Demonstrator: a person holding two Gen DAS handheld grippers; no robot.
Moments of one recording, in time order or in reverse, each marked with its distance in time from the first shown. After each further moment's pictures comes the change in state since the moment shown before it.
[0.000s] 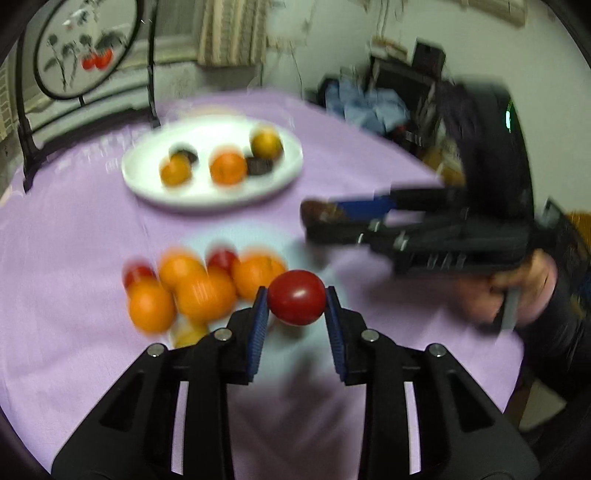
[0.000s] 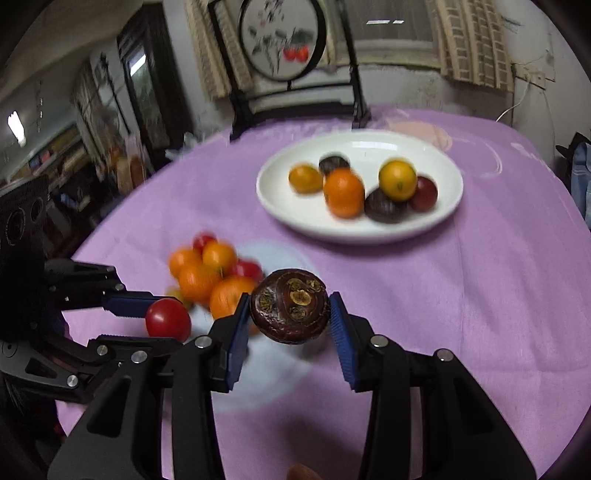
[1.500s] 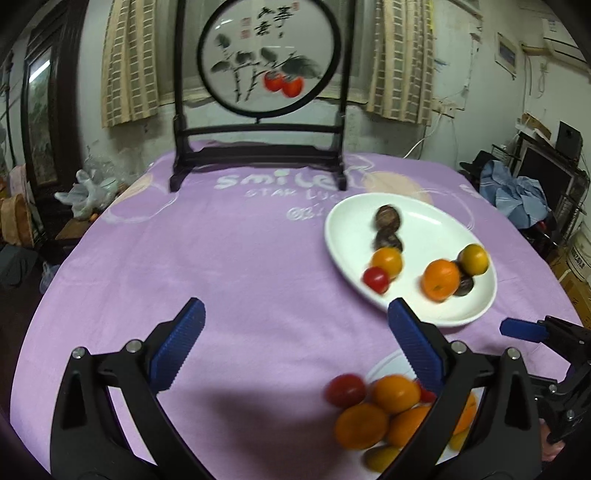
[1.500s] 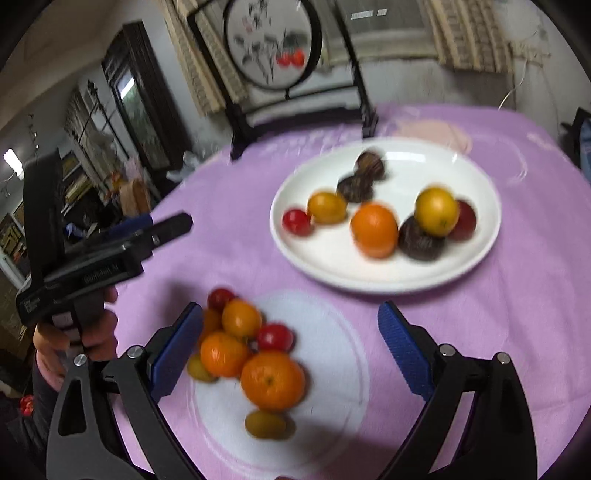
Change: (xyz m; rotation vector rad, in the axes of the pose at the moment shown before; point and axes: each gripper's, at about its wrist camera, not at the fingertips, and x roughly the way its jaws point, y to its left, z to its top) left arm -0.017 0.115 0.034 -0.299 -0.152 0.512; right arm 0.042 0.020 0.026 0.047 0.131 0.086
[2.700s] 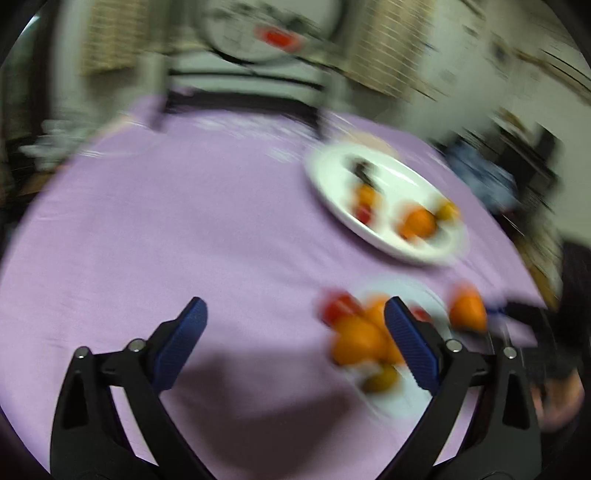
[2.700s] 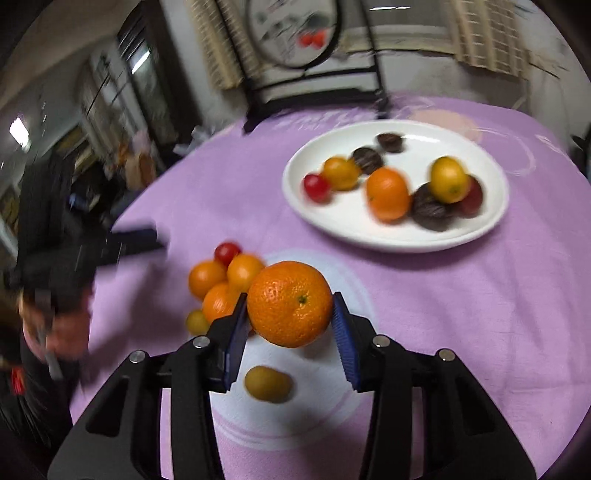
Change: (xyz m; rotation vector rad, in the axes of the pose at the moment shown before) left arm -0.015 0.023 -0.040 -0.016 0.189 -0.272; right arm -0.011 -0.002 -0.023 -0.035 -0.026 -0.049
